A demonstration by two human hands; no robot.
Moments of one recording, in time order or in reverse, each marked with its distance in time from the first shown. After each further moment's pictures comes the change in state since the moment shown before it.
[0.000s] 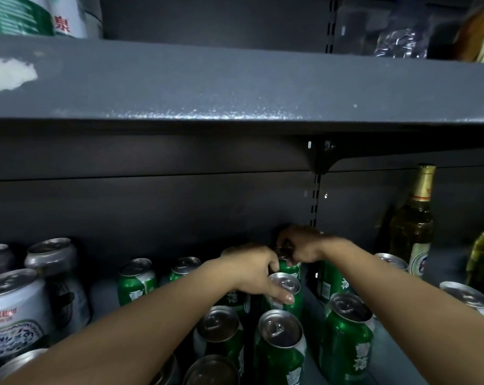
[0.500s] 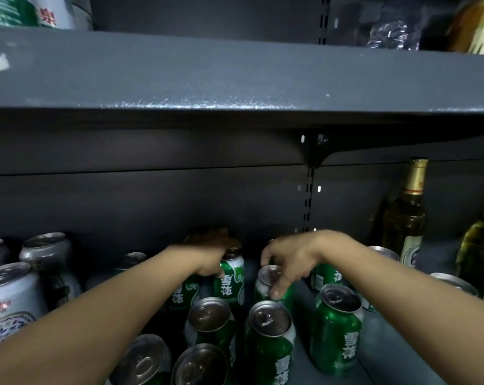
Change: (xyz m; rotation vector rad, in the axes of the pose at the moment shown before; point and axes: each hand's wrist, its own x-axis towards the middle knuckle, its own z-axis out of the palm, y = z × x) left_hand 0.002 -0.058 -0.002 0.379 0.040 -0.095; right_hand -0.051 -0.037 -0.019 0.059 -0.415 -0.119
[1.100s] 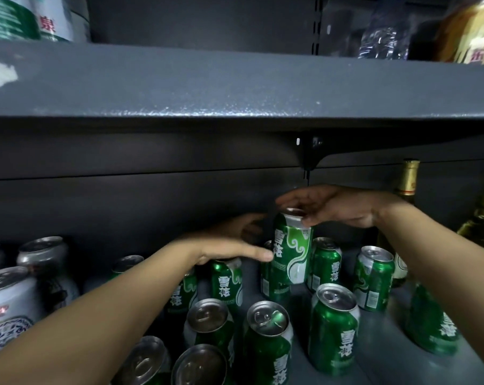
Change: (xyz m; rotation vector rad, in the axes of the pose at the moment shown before) left_hand -0.009 0.027 -0.030 -0.977 -0.024 0.159; right_hand -0.042 0.063 -0.044 0.744 0.286 -0.369
